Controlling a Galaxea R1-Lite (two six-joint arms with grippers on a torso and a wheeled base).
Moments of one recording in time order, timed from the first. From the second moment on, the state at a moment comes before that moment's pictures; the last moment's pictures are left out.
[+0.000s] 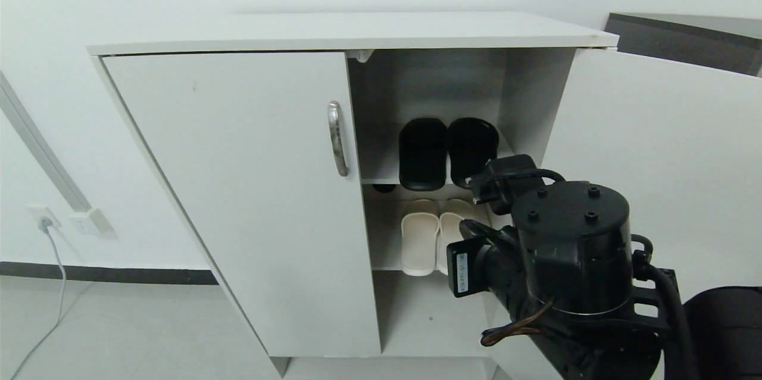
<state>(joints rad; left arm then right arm) 0.00 0.00 0.00 0.00 0.00 0.01 1.03 1.71 -0.90 -0.52 -0.74 0.21</state>
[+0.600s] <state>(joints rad) 0.00 0.00 0.00 0.00 0.00 0.01 1.00 1.71 -0.87 -0.57 -0.74 0.20</state>
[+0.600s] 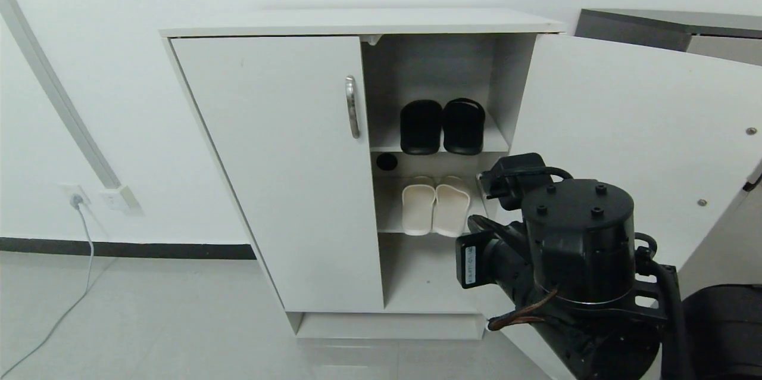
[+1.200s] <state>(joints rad) 0.00 0.00 0.00 0.00 0.00 0.01 0.99 1.74 -0.83 -0.57 -0.73 0.19</state>
